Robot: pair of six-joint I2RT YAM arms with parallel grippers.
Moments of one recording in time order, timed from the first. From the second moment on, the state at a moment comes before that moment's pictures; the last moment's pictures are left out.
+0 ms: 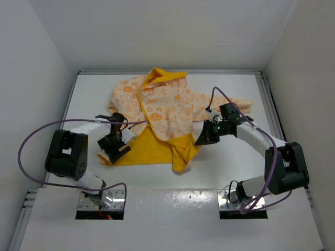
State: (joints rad) left arm -0.21 1.56 0.84 -0.87 -0.10 0.60; right arm 0.22 1.42 0.77 -0.46 -0.72 0.28
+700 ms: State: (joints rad) left arm -0.11 1.59 0.84 -0.85 -0.08 0.68; right arm 0.22 1.44 0.78 -0.46 -0.72 0.28
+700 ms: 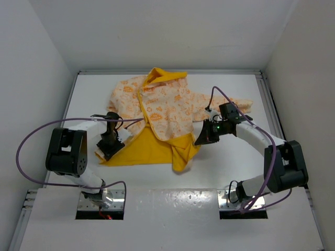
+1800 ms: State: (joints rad) left arm -0.07 1.67 1.06 -1.12 1.35 0.68; right arm 0.30 1.18 0.85 -0.31 -0.83 0.26
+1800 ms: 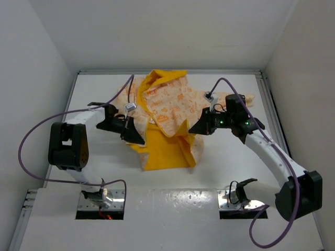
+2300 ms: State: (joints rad) left arm -0.17 1.27 1.41 -0.77 0.77 0.03; right arm 0.37 1.15 0.90 -0.40 -0.65 0.16
